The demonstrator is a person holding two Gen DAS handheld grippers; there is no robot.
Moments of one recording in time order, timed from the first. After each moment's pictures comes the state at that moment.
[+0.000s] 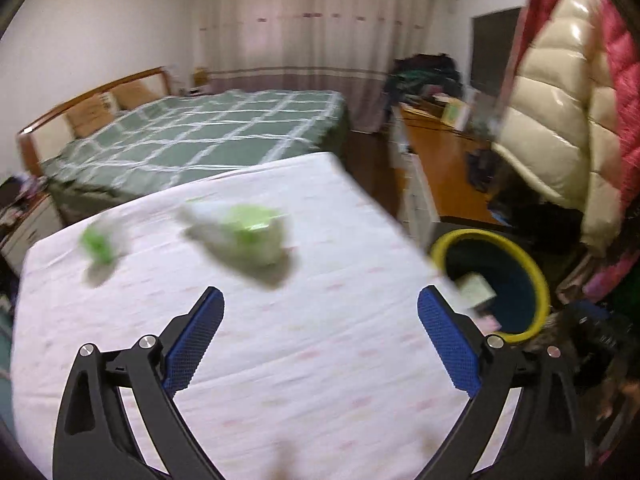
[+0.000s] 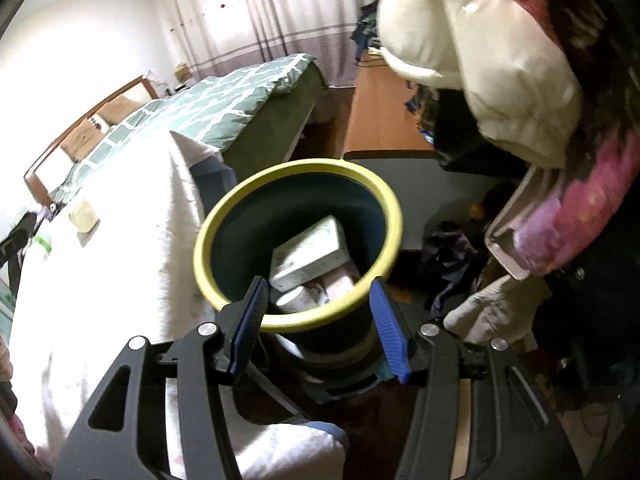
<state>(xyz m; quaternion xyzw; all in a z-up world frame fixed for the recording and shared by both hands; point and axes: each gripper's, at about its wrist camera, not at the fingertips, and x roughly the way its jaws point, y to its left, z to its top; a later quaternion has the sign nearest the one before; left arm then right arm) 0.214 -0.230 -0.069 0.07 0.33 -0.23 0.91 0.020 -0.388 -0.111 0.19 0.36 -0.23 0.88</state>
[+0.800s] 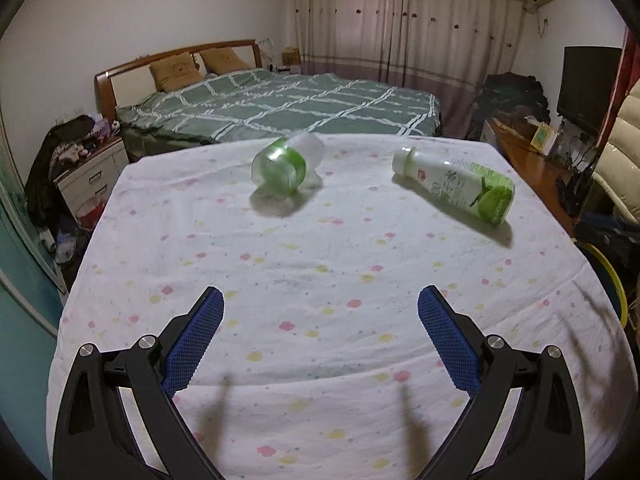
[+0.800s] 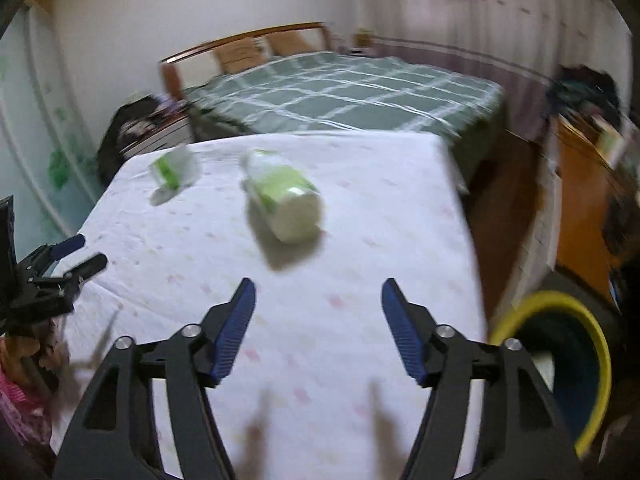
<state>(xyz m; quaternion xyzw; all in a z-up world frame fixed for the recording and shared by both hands) 0.266 -0.045 -0.130 0.03 0.36 -0.10 0.93 0.243 -0.196 -0.076 0.03 0.39 0.06 0.92</state>
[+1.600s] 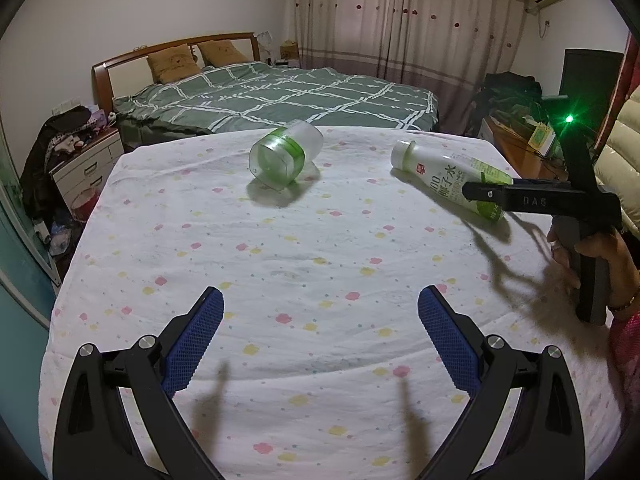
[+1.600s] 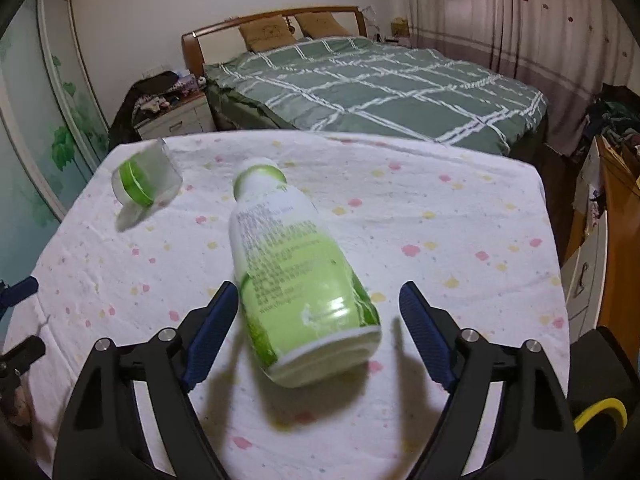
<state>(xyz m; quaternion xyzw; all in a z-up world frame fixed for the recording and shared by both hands) 0.264 -0.052 -0.132 0.02 0.37 -0.11 0.92 0.362 -0.175 -0.116 0.01 0.41 0.10 0.91</state>
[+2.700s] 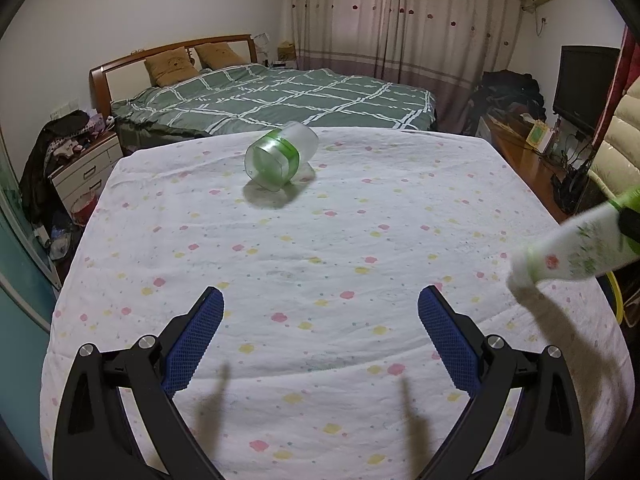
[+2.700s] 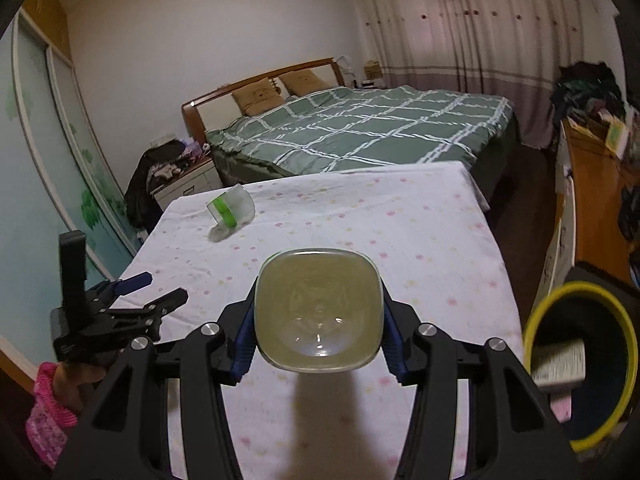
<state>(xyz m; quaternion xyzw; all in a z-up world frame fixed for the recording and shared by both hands) 0.259 -0.055 -0.133 0.02 0.36 -0.12 0.92 0.180 -0.176 -0.043 0.10 0.32 0.07 0.94</state>
